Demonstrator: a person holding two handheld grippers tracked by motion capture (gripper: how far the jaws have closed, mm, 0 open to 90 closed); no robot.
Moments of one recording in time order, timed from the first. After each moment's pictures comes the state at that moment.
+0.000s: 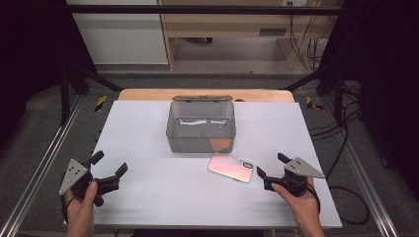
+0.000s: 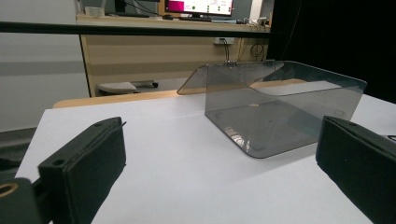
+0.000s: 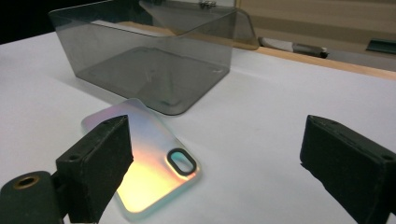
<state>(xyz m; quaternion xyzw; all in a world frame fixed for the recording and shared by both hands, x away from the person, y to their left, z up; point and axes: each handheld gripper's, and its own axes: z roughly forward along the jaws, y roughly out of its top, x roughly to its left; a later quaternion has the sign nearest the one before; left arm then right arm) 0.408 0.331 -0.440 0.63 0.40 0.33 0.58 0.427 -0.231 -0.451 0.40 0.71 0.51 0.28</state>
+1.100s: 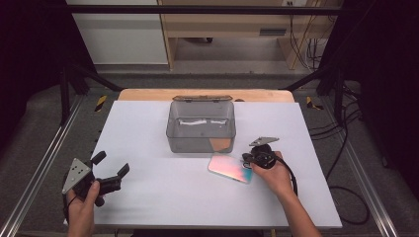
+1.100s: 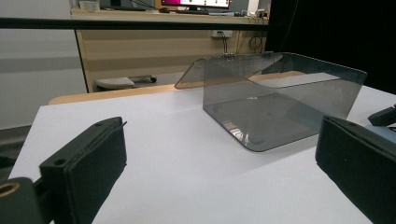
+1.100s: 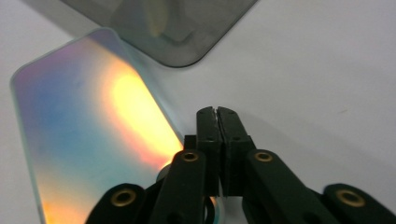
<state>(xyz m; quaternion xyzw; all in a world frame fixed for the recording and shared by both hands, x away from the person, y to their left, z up) 0.410 0.329 -0.442 0.64 0.40 0.32 0.57 0.515 -0.180 -0.477 0.42 0.82 0.35 0.15</state>
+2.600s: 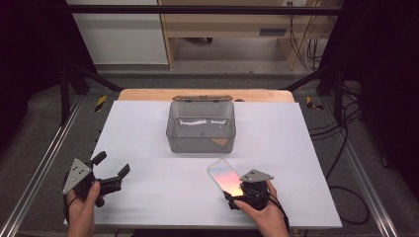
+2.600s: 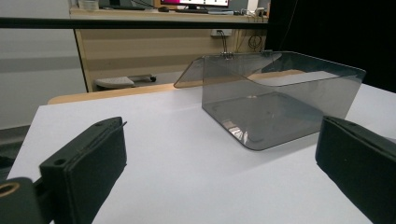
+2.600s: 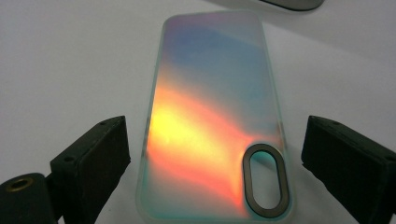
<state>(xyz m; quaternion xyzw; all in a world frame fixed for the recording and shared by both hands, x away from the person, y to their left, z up) 0.409 0.328 -0.441 0.65 0.39 0.32 0.57 0.408 -0.138 -0.483 0.44 0.80 0.37 0.16</state>
